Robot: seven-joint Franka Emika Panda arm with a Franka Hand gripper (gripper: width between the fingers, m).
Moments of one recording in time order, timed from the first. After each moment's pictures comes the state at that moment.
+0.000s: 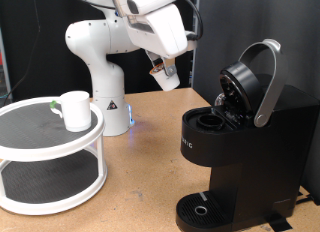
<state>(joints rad) 0.06 -0.24 -0.14 -2.19 0.35 2.02 -1.07</state>
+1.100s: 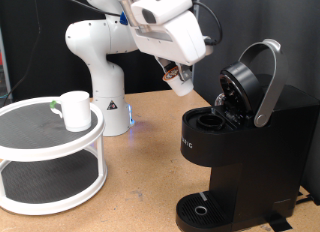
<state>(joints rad) 0.07 -0.18 -0.12 -2.16 0.43 2.00 -1.19</state>
